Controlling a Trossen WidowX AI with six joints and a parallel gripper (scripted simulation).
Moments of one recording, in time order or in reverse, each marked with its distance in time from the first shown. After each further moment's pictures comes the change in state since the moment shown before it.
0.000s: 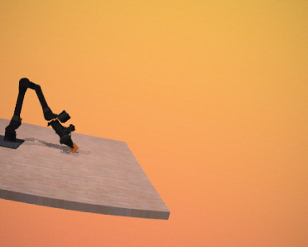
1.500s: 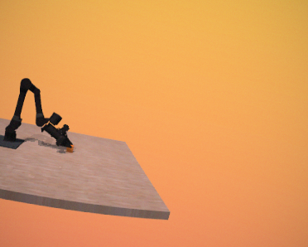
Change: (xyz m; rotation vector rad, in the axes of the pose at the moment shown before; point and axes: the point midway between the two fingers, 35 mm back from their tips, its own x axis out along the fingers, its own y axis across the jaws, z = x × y) arm -0.010 -0.001 -0.014 0.002 -0.237 -0.001
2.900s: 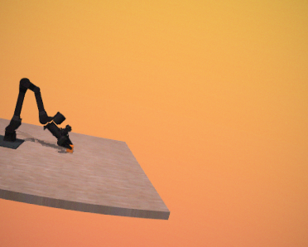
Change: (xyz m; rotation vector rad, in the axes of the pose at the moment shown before) arm 0.006 -0.001 0.001 -0.005 0.113 -0.010
